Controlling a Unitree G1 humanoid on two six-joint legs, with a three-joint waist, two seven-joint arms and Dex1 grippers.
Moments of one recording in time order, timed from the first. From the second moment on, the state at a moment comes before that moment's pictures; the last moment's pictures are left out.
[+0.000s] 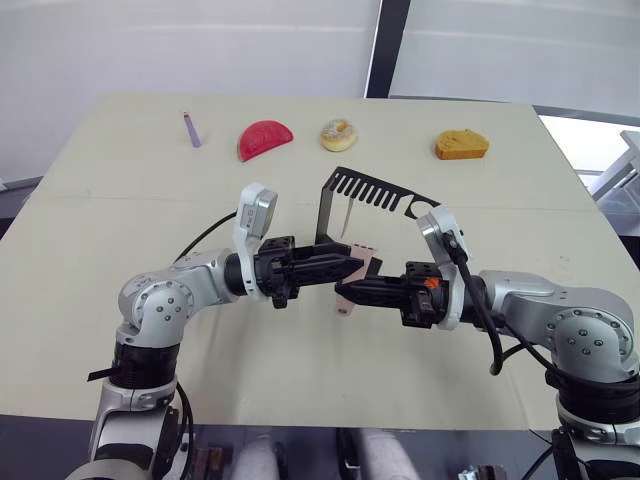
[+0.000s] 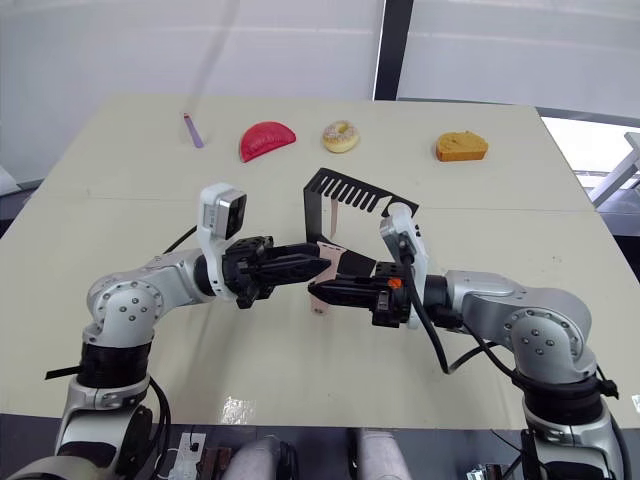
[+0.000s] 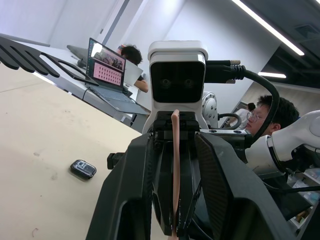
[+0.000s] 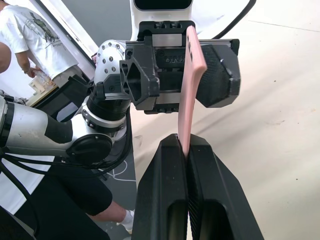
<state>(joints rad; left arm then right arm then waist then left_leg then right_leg) -0.58 0.40 0.05 -0.22 -1.03 1.00 -0.84 -0.48 -0.60 -0.07 -0.48 1.23 1.11 0.60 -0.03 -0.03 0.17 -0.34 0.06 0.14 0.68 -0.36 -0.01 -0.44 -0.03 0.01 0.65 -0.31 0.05</state>
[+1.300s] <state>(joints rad) -0.58 0.42 0.04 -0.22 -1.04 0.99 -0.88 -0.44 -0.68 -0.11 -0.57 1.27 1.09 0.57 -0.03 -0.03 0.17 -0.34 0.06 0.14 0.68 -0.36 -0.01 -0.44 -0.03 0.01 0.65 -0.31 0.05</state>
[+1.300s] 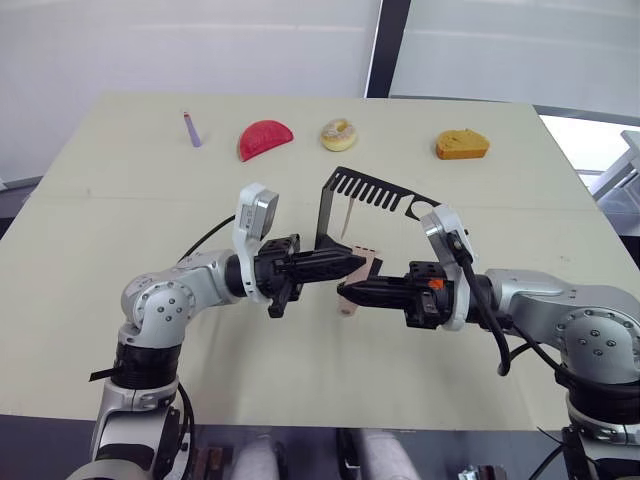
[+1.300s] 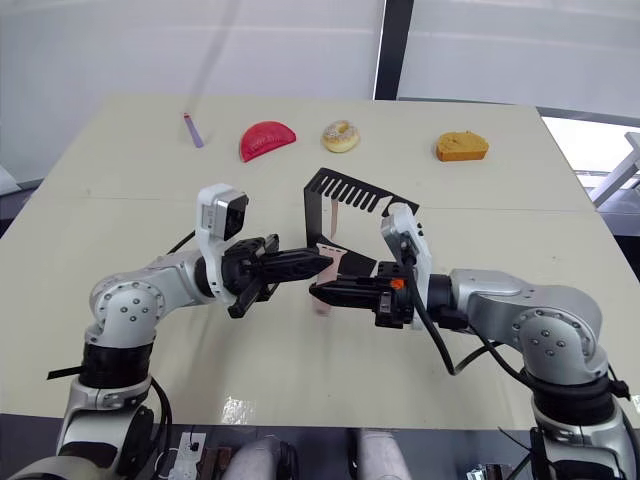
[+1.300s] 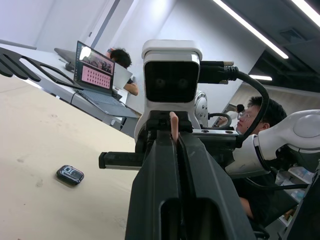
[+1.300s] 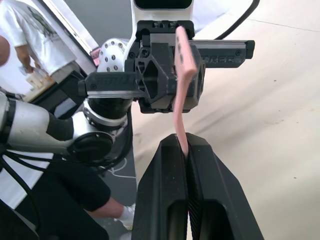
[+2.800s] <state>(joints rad) -0.54 0.58 -0.16 -0.19 -0.65 0.62 -1.25 0.32 -0.38 -0.11 -0.75 0.49 0.67 -0.24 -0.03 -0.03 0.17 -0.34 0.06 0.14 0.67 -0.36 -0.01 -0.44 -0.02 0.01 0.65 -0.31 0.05</state>
